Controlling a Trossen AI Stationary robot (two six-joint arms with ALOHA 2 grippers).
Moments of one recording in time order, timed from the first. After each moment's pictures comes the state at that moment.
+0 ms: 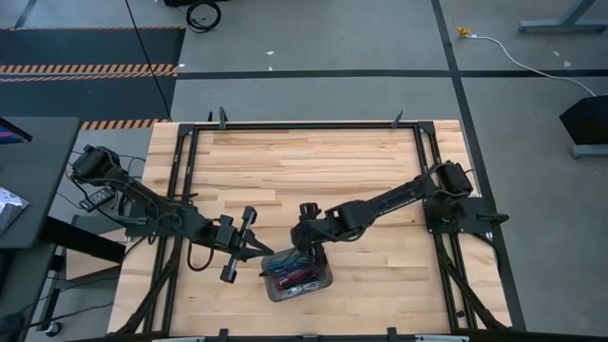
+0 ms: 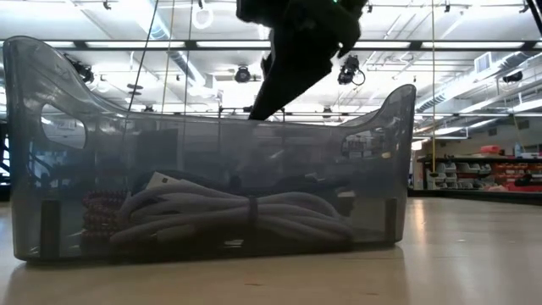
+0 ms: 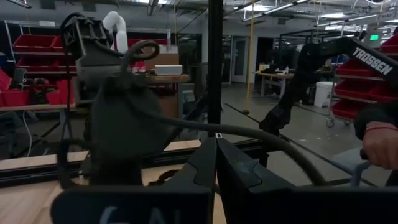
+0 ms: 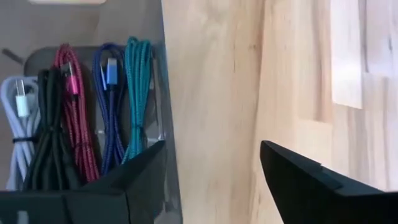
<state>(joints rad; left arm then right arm) -0.53 1.20 0.57 0.80 -0.28 0.02 0.26 1.95 1.46 -0.49 0.20 0.03</state>
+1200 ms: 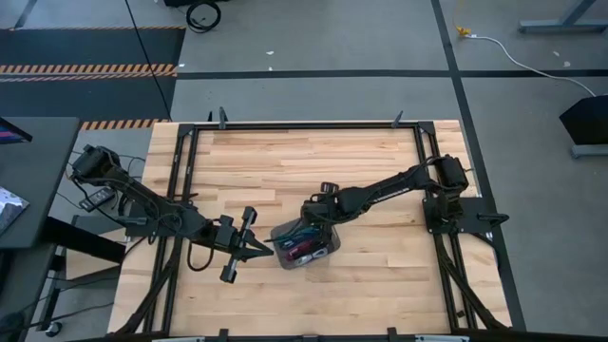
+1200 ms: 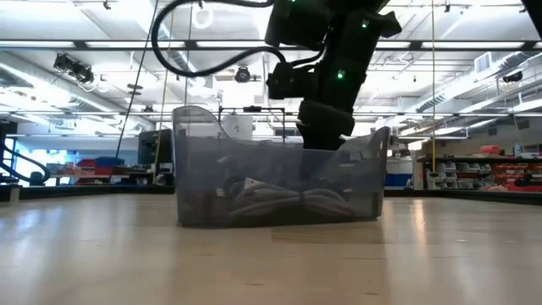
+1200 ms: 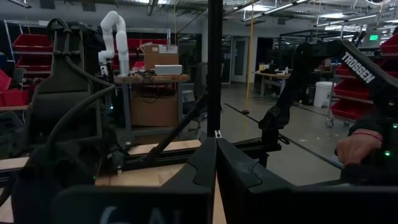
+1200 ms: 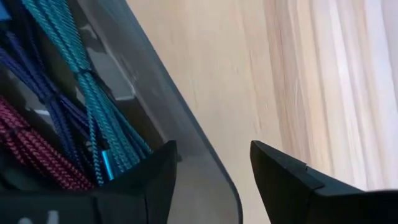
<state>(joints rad) -0.53 1.20 0.57 0.80 -0.28 0.02 0.13 1.95 1.34 -0.65 0.36 0.23</state>
